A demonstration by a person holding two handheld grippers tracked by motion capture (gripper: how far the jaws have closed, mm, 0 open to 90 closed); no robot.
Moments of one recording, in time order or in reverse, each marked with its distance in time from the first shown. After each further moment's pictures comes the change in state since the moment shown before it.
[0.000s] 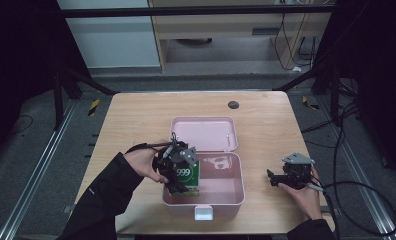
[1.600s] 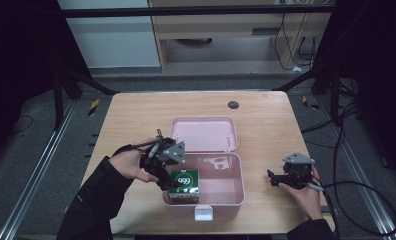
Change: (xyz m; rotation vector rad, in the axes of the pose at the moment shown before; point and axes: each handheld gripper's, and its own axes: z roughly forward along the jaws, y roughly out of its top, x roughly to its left) left arm -0.013 -0.021 -0.043 -0.154 0.118 -0.021; right arm -0.001 0.000 0.000 0.006 0.000 0.005
